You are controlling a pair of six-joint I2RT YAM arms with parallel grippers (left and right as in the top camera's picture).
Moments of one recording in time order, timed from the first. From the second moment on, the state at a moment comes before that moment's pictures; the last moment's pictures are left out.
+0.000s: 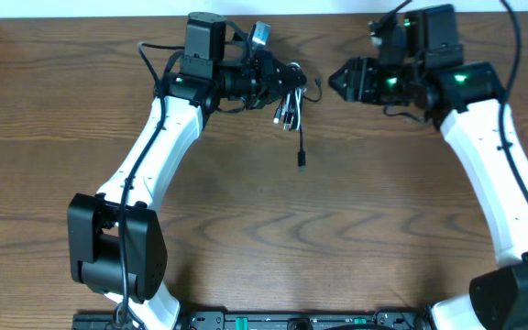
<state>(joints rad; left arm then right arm) -0.25 1.81 1.48 -0.32 1.01 -0.88 0.24 1.67 1.62 -0.83 -0.46 0.38</state>
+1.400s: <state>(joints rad) -0.22 1.84 1.45 0.24 1.27 -1.51 0.29 1.94 1.63 -0.76 -0.65 0.49</state>
